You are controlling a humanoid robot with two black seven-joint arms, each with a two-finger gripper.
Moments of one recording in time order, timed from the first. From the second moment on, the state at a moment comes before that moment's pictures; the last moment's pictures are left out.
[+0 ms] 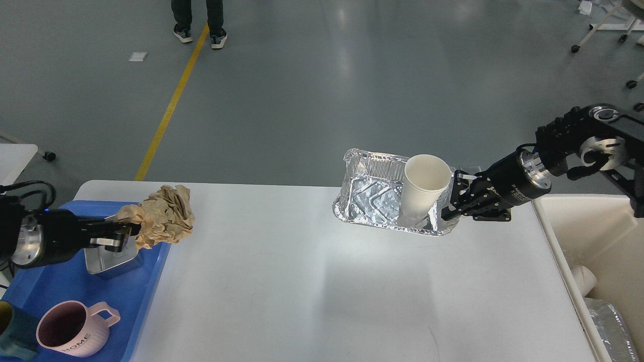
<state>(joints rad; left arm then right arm) -0.94 1.22 -0.06 -1.64 1.41 -0.29 -0.04 1.17 -0.64 0.21 1.02 -0.27 0.96 -0.57</state>
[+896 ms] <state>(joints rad) -1.16 0.91 -0.33 -1.58 1.28 -0.49 -0.04 1.18 -0.61 0.22 1.01 -0.29 0.96 -0.57</state>
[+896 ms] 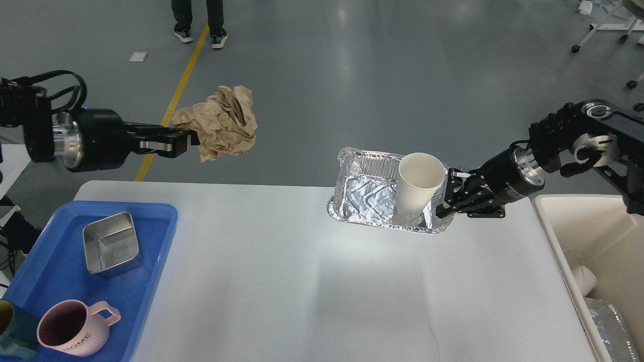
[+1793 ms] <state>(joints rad) -1.26 0.22 -0.18 -1.07 1.36 -0.49 -0.04 1.19 -0.60 0.22 1.01 -0.29 0.96 -0.57</state>
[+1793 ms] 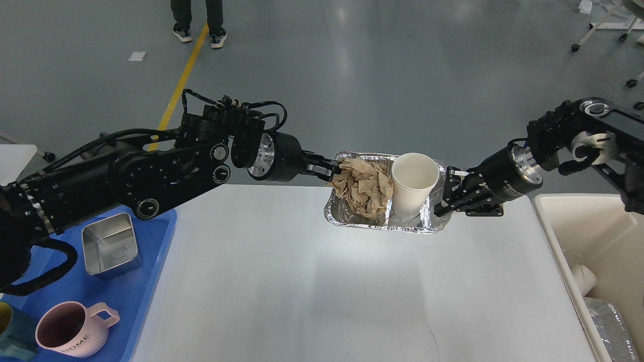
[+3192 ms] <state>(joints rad) -0.73 0.47 -0.88 -1.07 0.52 -0.15 -0.04 0.92 -1.02 0.33 1.01 -0.15 0.80 -0.56</state>
